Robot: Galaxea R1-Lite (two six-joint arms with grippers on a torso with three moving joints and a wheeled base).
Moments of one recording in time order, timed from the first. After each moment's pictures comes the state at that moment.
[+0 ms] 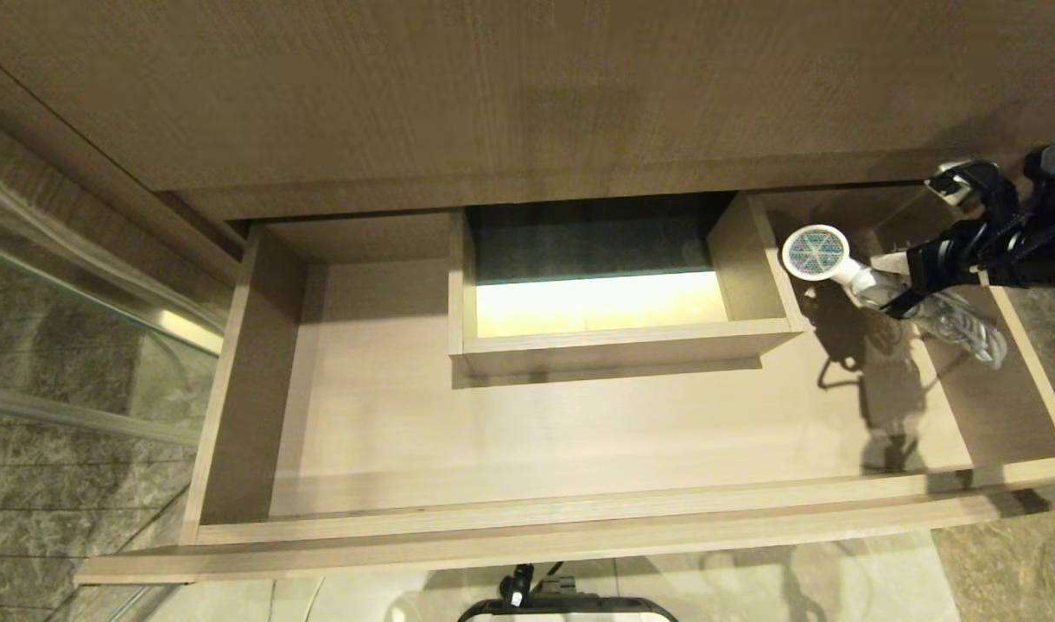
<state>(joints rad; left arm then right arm) 0.00 0.00 0.00 0.00 0.00 0.00 -0.28 1.95 -1.48 -0.07 0.41 -0.44</state>
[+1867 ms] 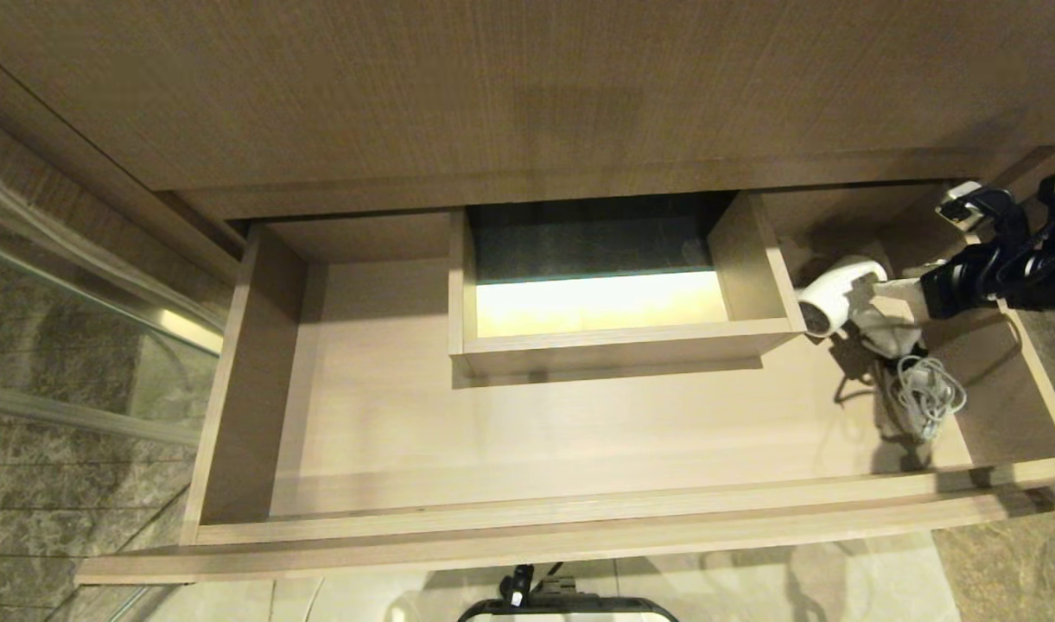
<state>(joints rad) 0.00 0.00 0.00 0.00 0.00 0.00 -0.34 1.94 -1.39 -0.09 0.49 -0.54</state>
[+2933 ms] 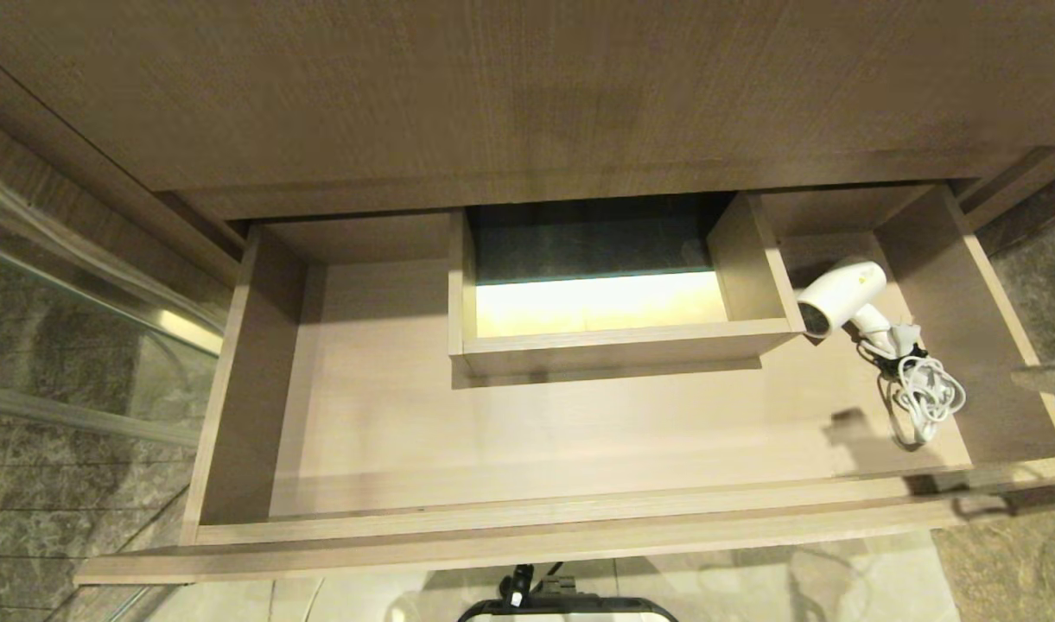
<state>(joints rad) 0.00 0.00 0.00 0.00 0.00 0.00 -0.35 1.25 -0.89 0.26 0.33 -0.48</state>
